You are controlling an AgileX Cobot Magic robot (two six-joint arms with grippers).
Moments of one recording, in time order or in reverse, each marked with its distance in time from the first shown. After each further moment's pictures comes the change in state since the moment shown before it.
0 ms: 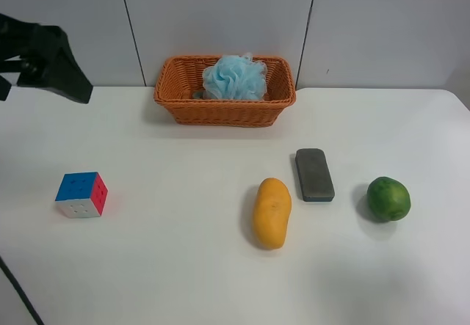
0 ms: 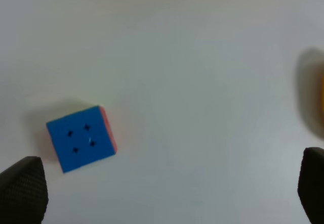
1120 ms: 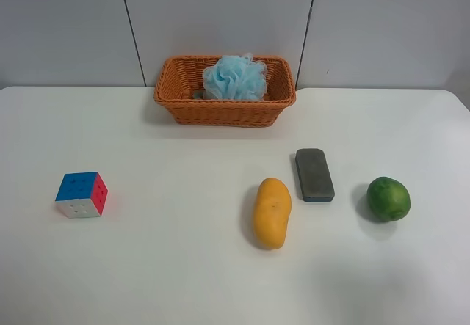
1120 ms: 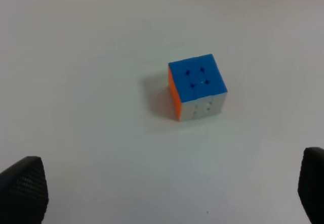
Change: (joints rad) left arm 0.280 -0.923 0.498 0.059 0.068 0.208; right arm 0.000 0.000 0.000 0.000 0.000 0.000
